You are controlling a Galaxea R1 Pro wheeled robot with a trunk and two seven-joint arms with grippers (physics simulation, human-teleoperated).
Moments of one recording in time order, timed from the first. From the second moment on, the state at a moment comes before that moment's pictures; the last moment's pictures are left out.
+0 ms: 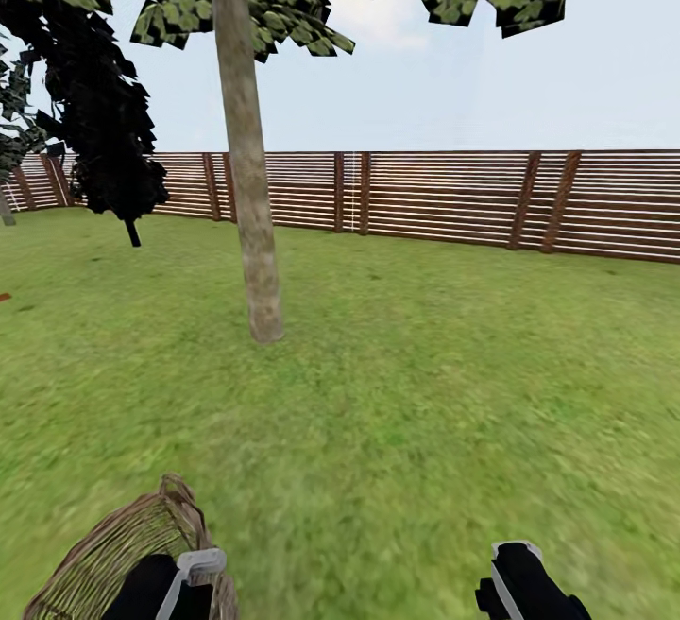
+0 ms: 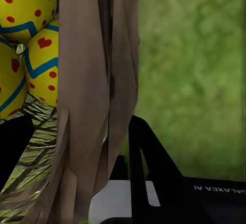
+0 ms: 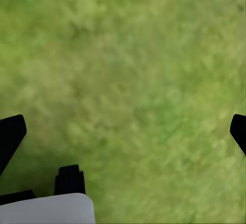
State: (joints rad) left arm -0.31 0.01 0.18 -0.78 -0.10 0.81 -0.06; right arm -0.41 -0.03 -0.13 -0.59 0.18 0.73 -0.12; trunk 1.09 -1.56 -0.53
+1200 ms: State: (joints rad) left arm -0.31 0.01 0.18 -0.78 -0.10 0.81 -0.06; right arm -0.41 -0.03 -0.13 -0.59 0.18 0.73 -0.12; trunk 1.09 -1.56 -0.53
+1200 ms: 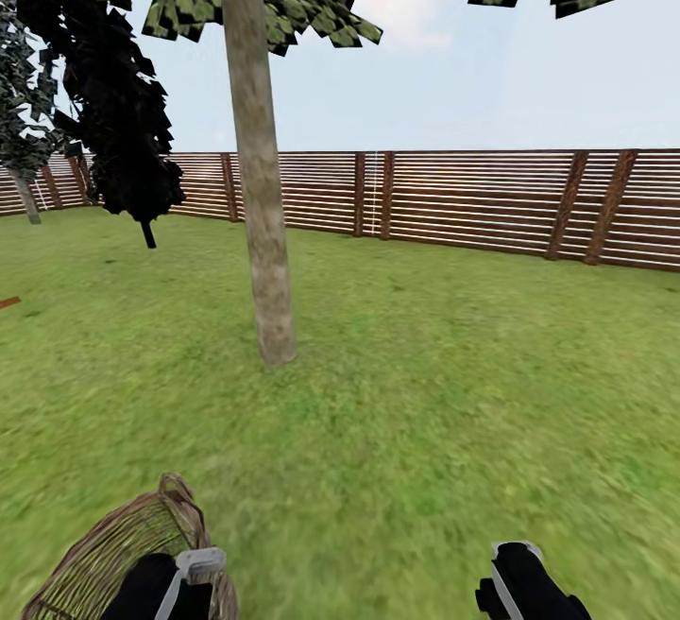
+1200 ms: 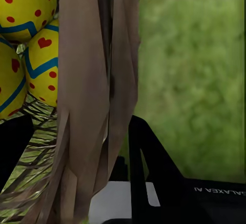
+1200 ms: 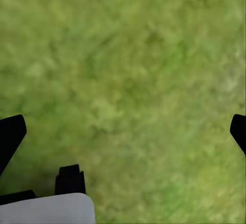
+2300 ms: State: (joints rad) left arm -0.31 0.01 0.18 -0.78 -0.10 0.81 -0.06; right arm -0.41 -0.03 -0.13 -0.59 0.18 0.73 -0.12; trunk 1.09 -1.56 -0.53
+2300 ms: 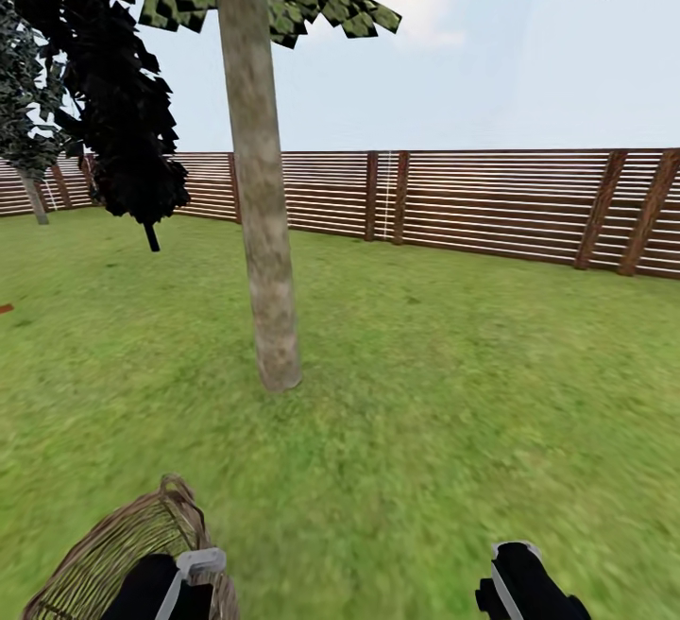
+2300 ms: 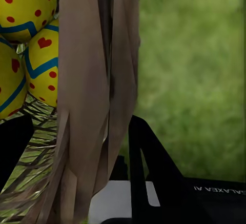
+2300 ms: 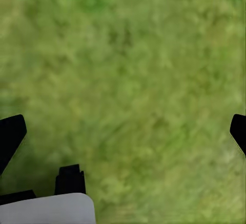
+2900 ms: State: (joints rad) left arm -0.31 0.01 0.18 -0.78 -0.10 0.81 -0.06; right arm -0.41 -0.03 -0.13 -0.59 0.18 0.73 -0.12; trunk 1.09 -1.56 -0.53
